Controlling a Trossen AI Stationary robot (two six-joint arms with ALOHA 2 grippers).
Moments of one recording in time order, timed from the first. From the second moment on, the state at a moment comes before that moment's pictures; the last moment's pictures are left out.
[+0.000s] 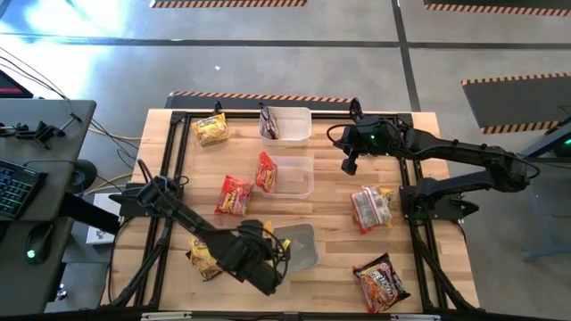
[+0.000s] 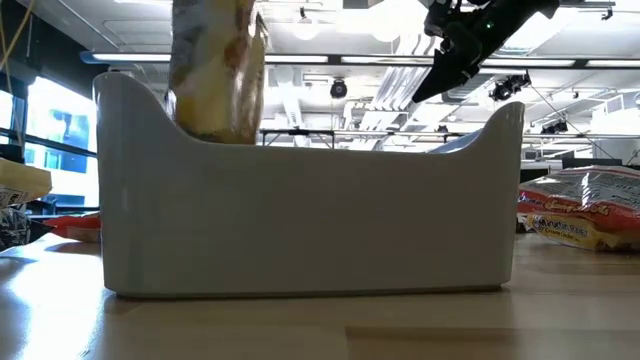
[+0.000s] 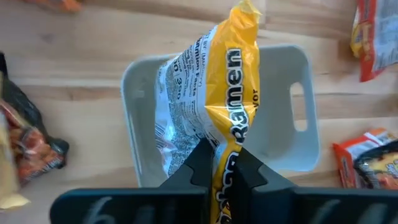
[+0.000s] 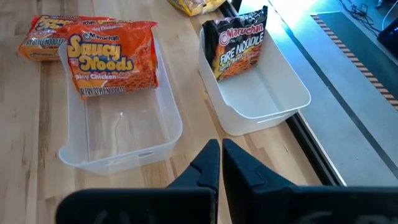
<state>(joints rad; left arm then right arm) -0.60 2.07 1.96 -1.34 -0.46 -2.19 -0.33 1.10 0.90 -0.44 0.10 -0.14</state>
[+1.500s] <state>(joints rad) -0.61 2.16 1.96 -1.50 -0.28 -2.09 -0.33 1.10 0.90 -0.44 0.10 -0.13</state>
